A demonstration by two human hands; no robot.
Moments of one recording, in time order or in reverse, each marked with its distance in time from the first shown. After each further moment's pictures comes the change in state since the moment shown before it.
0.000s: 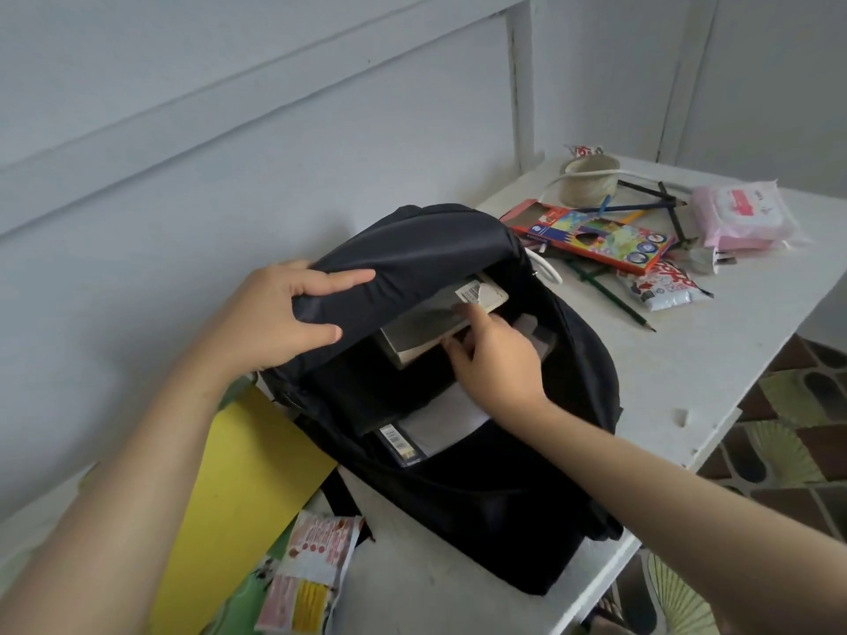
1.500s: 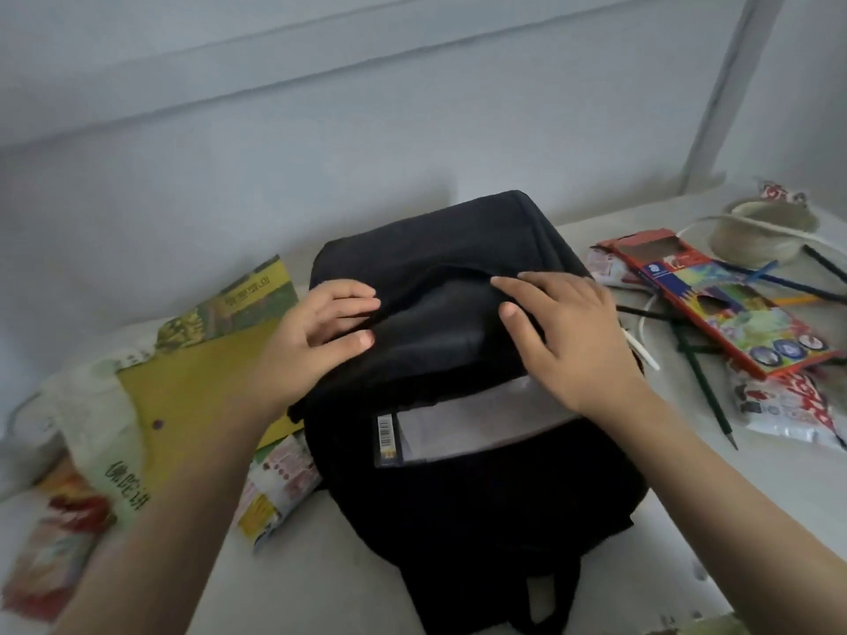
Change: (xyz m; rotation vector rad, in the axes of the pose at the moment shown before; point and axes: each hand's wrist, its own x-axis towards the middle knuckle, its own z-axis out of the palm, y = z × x) left_hand -0.049 -0.002 0.075 -0.595 0.376 -0.394; right_hand 0.070 0.034 -0.046 -0.037 -0.030 -0.716
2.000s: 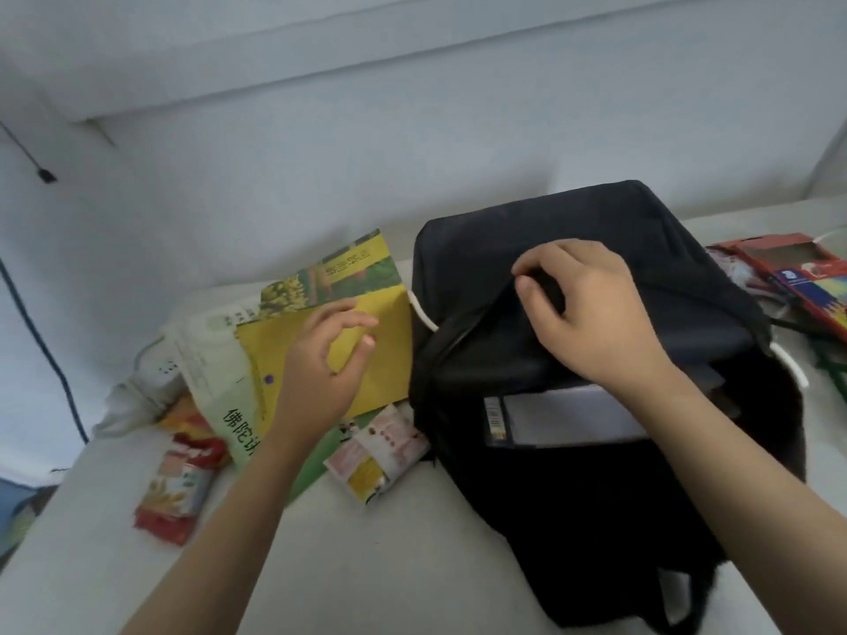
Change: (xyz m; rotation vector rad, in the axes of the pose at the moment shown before) left_hand -0.062 -0.064 -0.062 0.433 0.473 0.155; right_hand 0.037 -0.087 0.036 0.165 0.060 -0.201
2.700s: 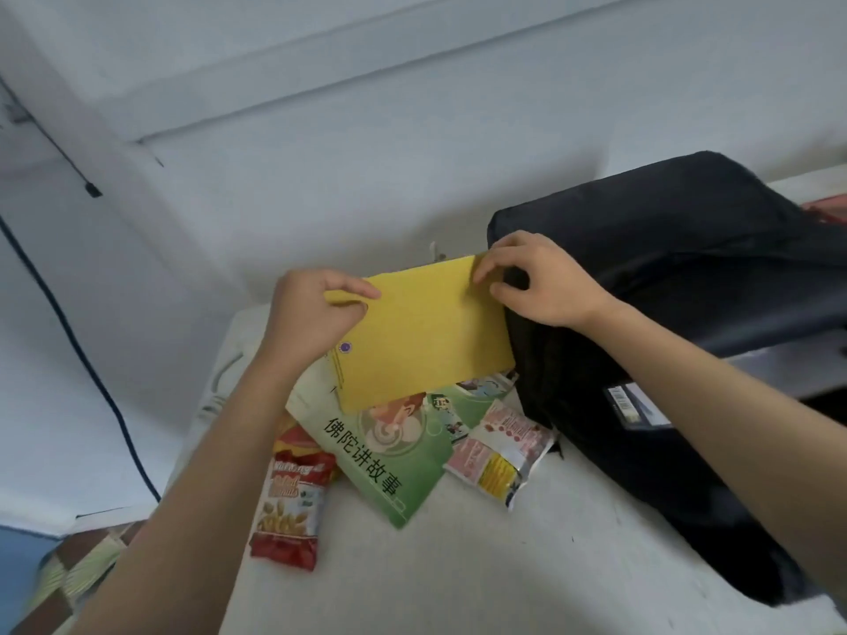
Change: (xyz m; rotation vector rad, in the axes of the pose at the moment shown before) left_hand 0.067 -0.049 -0.104 0.068 -0.172 -0.147; right_hand 0.052 -0.053 0.108 0.189 -0.339 0.069
